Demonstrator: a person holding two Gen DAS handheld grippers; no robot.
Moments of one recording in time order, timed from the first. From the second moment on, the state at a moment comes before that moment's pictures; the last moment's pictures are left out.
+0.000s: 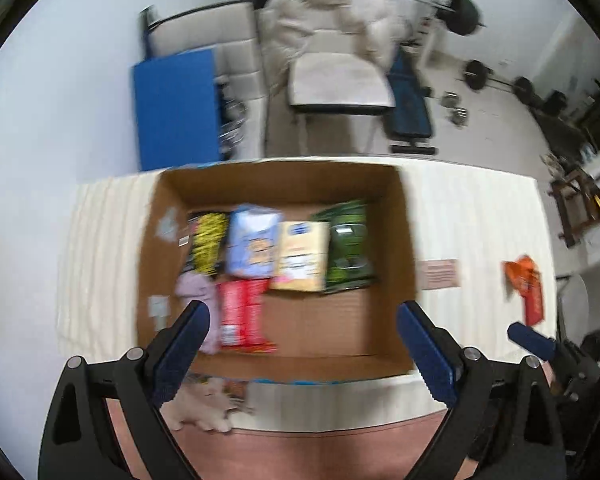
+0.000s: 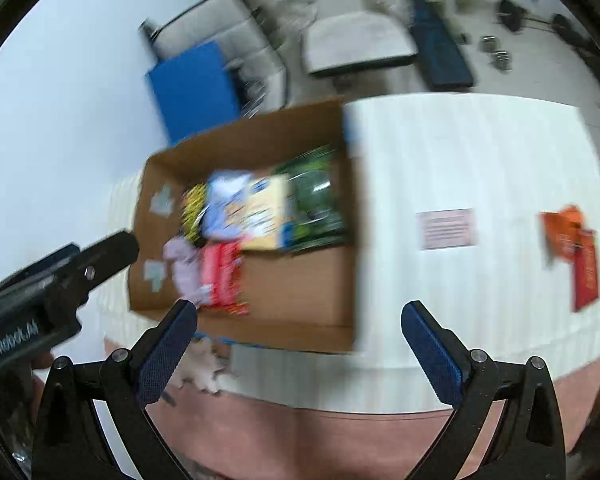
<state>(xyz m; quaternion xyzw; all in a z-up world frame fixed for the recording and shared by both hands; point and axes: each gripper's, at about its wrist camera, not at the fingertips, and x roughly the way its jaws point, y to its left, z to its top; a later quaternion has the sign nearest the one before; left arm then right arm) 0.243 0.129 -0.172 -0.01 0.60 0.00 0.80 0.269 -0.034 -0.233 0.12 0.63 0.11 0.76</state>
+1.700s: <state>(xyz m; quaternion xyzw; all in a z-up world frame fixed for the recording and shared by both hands) 0.319 -0.305 -0.415 0.28 0.75 -0.20 0.56 0.307 -0.432 -0.449 0.03 0.77 -0.03 0.64</state>
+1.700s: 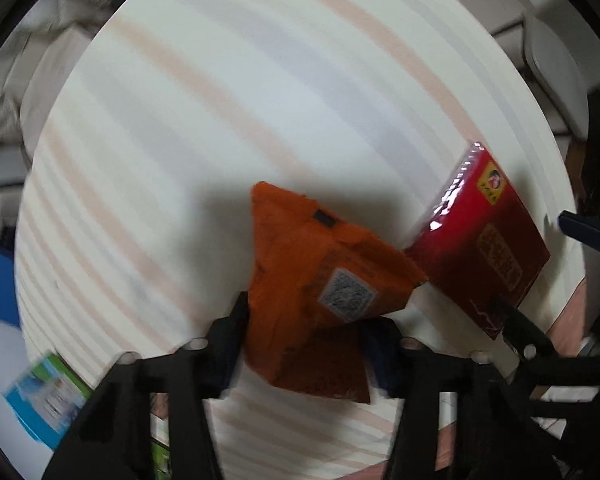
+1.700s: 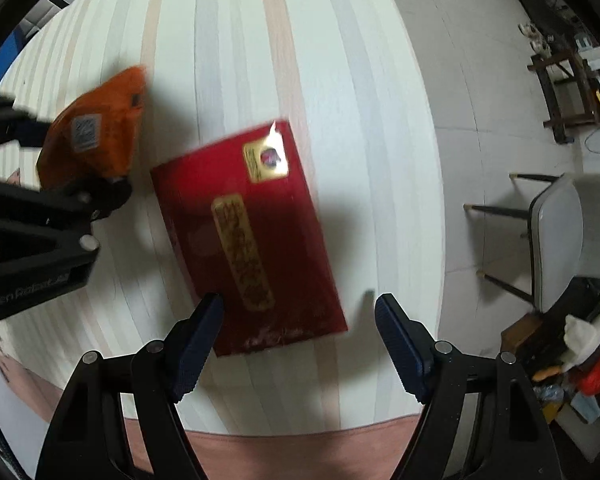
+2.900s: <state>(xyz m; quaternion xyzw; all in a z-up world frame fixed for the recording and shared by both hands) 0.253 -0.162 -0.325 0.10 0.73 -0.12 0.66 0.304 -0.395 -0.402 0.12 0.73 -0.02 0.67</state>
